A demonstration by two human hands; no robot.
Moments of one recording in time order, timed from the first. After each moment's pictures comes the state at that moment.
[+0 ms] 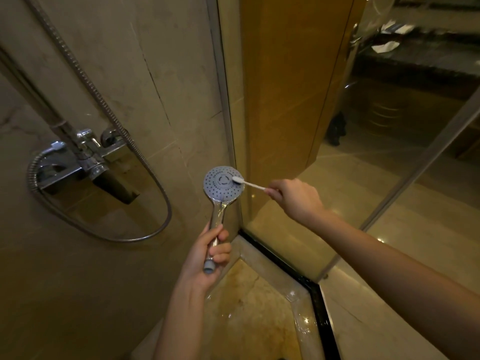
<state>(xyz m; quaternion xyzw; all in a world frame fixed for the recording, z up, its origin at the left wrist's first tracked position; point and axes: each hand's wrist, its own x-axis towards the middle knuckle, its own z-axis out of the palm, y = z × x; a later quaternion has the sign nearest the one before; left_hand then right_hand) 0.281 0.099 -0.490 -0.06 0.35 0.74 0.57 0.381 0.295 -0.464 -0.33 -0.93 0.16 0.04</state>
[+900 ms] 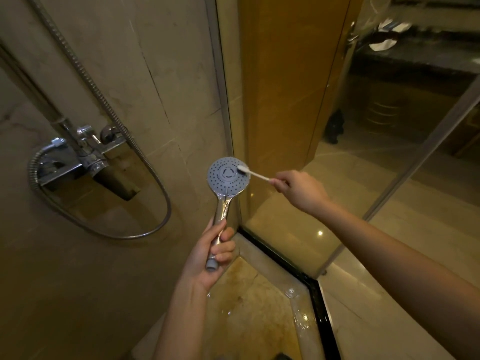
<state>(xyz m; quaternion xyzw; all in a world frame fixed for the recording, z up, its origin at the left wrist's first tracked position) 0.289 0.094 -0.489 0.00 0.30 0.74 0.60 0.391 0.300 -0.456 -0.34 -0.91 0.24 0.07</state>
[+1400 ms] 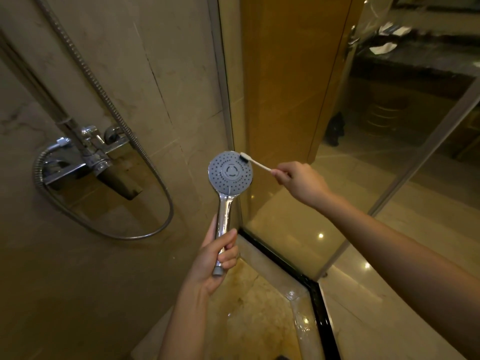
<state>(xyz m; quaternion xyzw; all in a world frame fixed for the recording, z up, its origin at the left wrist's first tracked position) 0.304 0.088 -0.483 0.05 0.42 0.73 0.54 0.386 0.301 -0.438 -0.34 -0.90 0.26 0.10</state>
